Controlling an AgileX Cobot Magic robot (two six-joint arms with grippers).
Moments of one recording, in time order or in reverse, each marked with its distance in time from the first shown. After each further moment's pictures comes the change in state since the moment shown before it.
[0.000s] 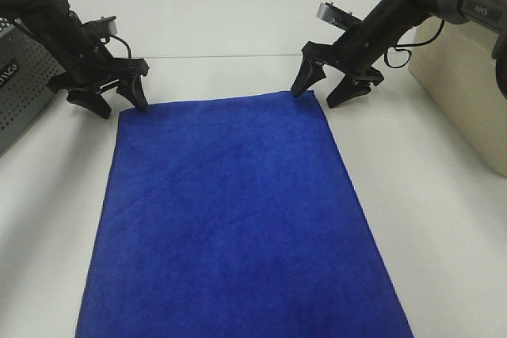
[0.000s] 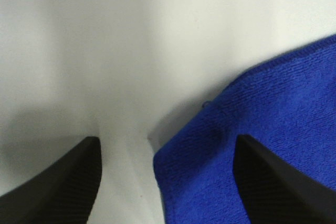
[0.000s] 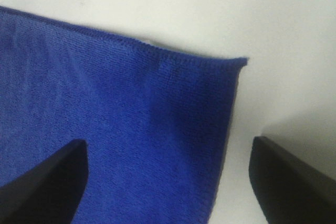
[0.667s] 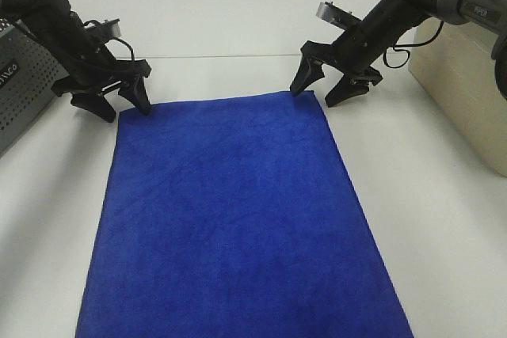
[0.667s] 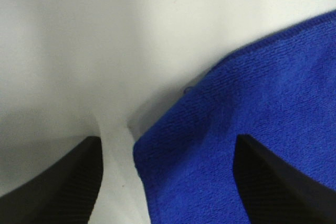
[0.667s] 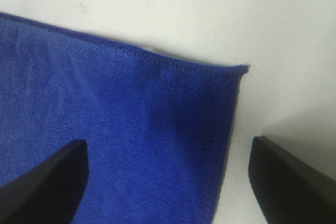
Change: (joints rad) left arm 0.000 0.015 -0.012 -0.038 0.054 0.027; right arm 0.000 0.001 0.000 0.008 -0.015 0.000
